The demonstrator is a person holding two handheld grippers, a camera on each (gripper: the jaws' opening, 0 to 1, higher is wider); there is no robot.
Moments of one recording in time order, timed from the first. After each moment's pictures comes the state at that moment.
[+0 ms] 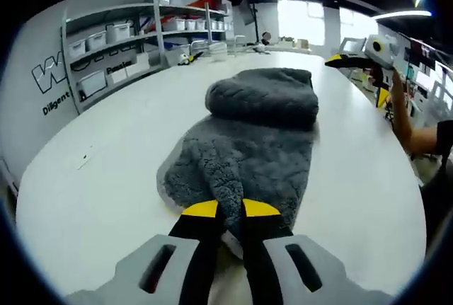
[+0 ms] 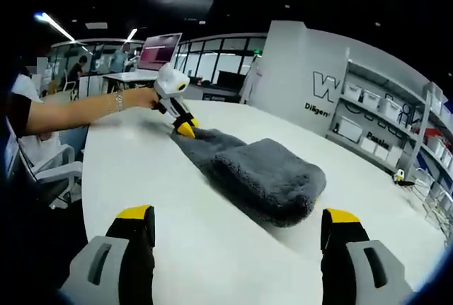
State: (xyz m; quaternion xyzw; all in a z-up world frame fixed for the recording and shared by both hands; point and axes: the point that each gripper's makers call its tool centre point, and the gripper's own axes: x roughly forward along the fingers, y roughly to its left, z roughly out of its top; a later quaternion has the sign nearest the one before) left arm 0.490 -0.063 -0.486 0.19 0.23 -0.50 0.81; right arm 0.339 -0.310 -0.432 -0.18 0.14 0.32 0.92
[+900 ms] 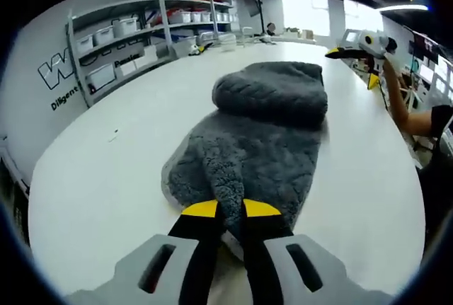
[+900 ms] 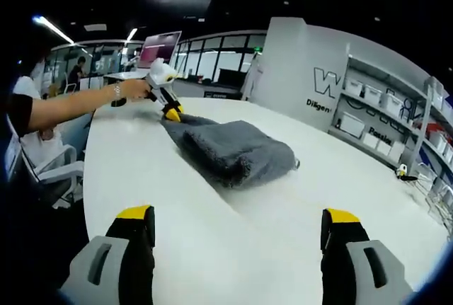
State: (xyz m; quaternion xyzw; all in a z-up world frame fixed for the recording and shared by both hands) left arm 0.487 0.031 -0.484 0.22 0.25 -0.47 0.82; right arm 0.340 -0.313 -0.442 -0.17 0.15 0.32 0.92
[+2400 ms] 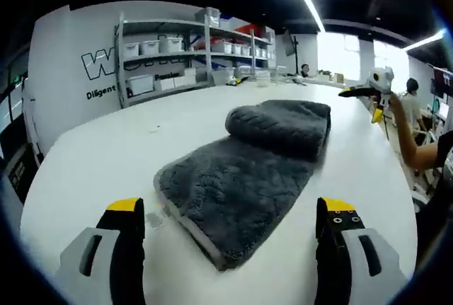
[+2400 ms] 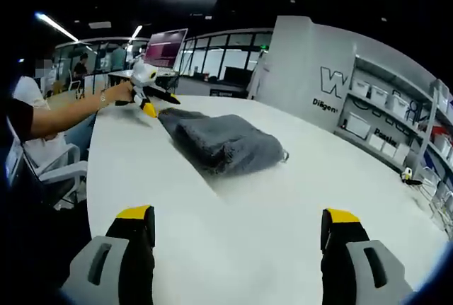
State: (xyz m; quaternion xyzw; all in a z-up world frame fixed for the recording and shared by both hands) left arm 0.448 0.084 -0.471 0.10 0.18 -0.40 0.89; right arm 0.338 -0.292 -0.440 -0.18 0.16 0.34 0.91
